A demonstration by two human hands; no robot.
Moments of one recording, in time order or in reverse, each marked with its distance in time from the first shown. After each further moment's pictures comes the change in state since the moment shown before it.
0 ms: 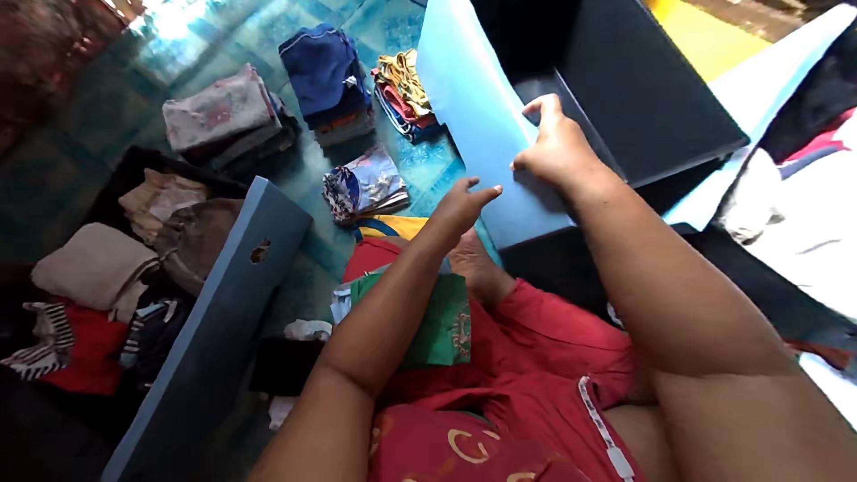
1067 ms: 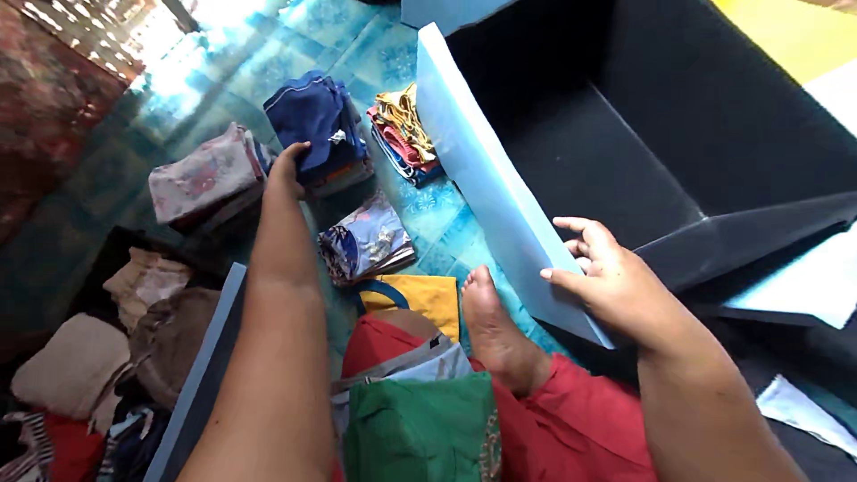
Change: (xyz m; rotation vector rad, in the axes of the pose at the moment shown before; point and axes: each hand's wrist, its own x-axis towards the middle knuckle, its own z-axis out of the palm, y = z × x) left_hand 0.188 0.000 -0.323 -0.237 0.735 -0.111; right_hand -0.027 0.061 0.025 0.369 -0.117 0.046
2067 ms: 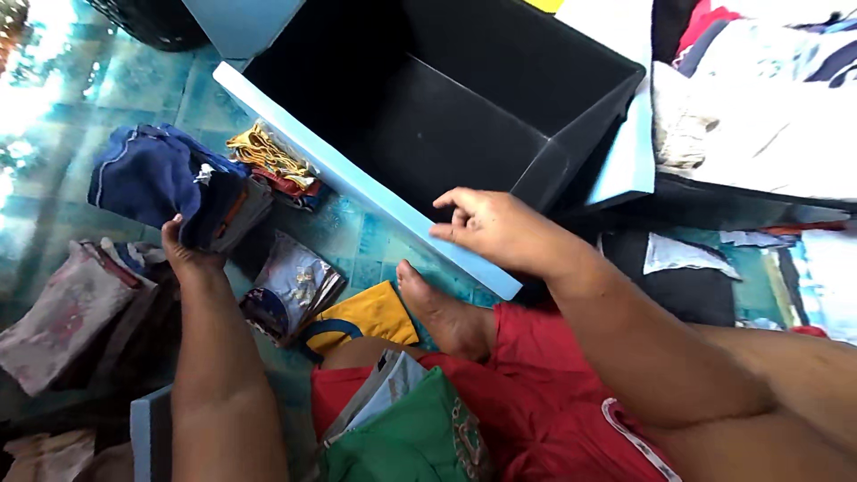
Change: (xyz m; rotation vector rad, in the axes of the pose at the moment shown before) left_hand -0.023 -0.027 0.046 -0.350 -0.279 0.330; right_hand 0.005 0.006 -0.022 -0.186 0.025 -0.123
